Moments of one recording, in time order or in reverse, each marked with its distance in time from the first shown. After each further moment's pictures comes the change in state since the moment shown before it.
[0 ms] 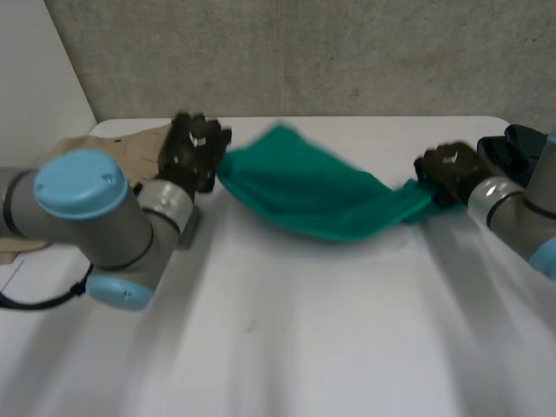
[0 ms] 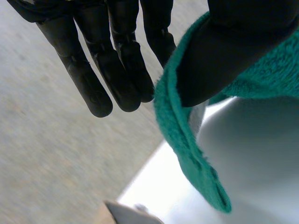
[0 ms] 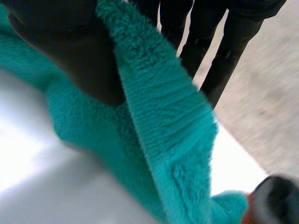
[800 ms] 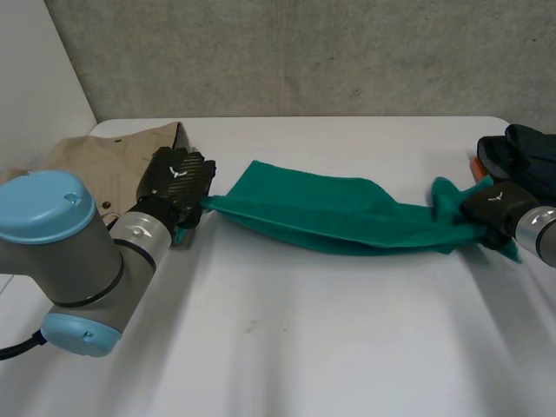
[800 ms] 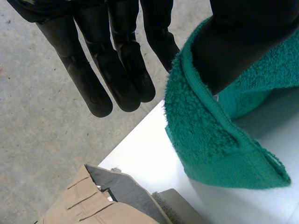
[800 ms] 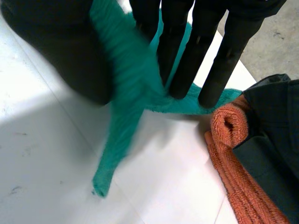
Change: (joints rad) left arm 0.033 0.167 -0.207 -0.072 0.004 -0.067; right arm -0.153 -0.069 0.133 0.153 0.054 -0.230; left_hand 0.000 0.000 0.000 0.000 0.000; right_hand -0.044 0.036 0.025 0.022 0.015
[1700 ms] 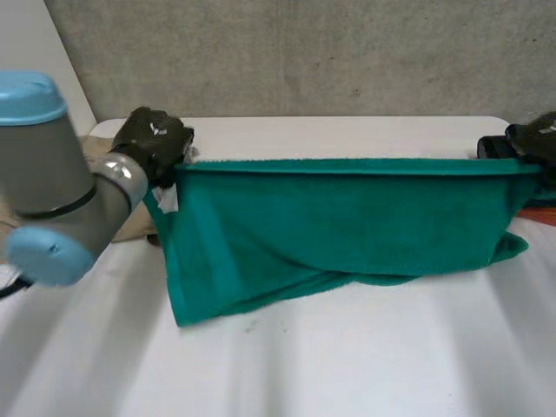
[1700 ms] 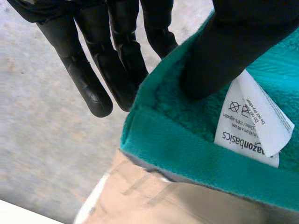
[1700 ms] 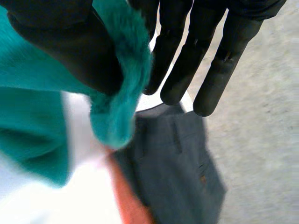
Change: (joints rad) left arm 0.068 -0.113 0.449 -0.400 -0.013 0.193; right arm 0.009 -0.151 -0.264 0.228 0.092 -0.111; left_hand 0.000 0.001 0.002 0.001 0.001; right_hand 0.086 0.088 0.110 0.120 0.120
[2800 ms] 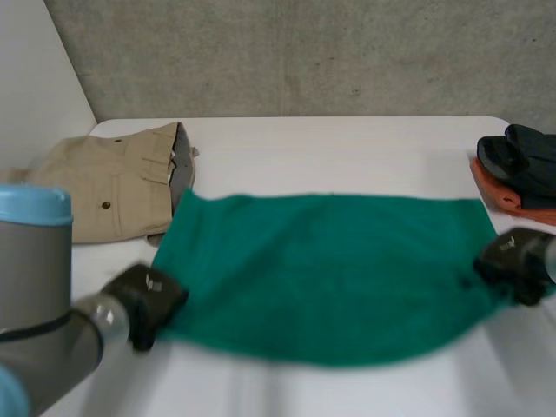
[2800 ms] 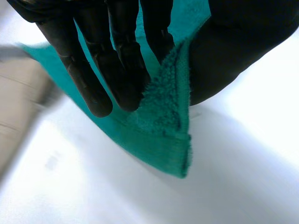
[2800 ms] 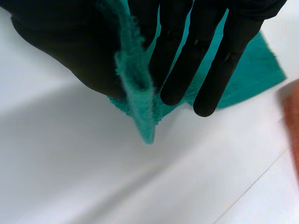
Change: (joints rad) left arm -0.059 0.286 -0.581 -0.364 -0.055 0.017; right arm -0.028 -0.092 0.438 0.235 -0.015 -0.195; left_hand 0.000 0.001 0.001 0.000 0.002; right_hand 0.000 0.006 0.003 0.000 0.008
